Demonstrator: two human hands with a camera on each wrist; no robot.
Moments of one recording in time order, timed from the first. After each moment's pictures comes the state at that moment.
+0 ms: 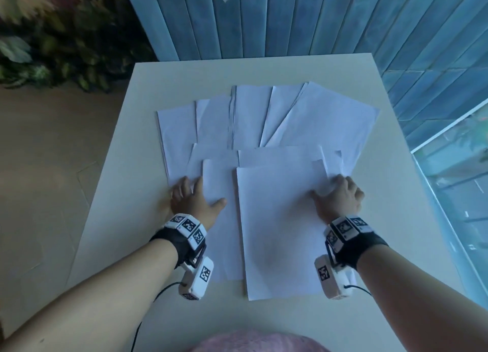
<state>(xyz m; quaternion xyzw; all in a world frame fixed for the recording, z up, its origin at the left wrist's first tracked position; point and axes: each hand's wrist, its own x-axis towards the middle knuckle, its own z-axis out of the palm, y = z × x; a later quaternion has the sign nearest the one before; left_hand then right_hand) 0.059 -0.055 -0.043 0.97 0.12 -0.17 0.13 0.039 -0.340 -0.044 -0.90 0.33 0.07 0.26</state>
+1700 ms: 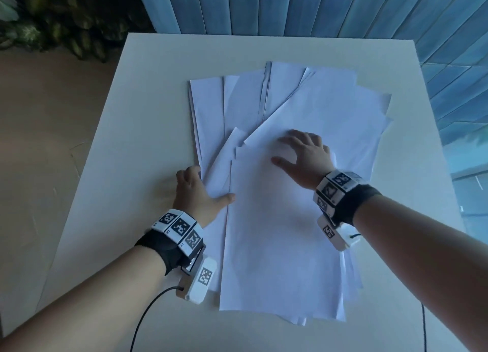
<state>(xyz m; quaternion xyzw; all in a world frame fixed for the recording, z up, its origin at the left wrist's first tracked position) 0.102 -0.060 -0.047 0.93 0.15 -0.13 0.31 0.166 -0.304 -0.048 -0.98 -0.03 0.11 0.19</state>
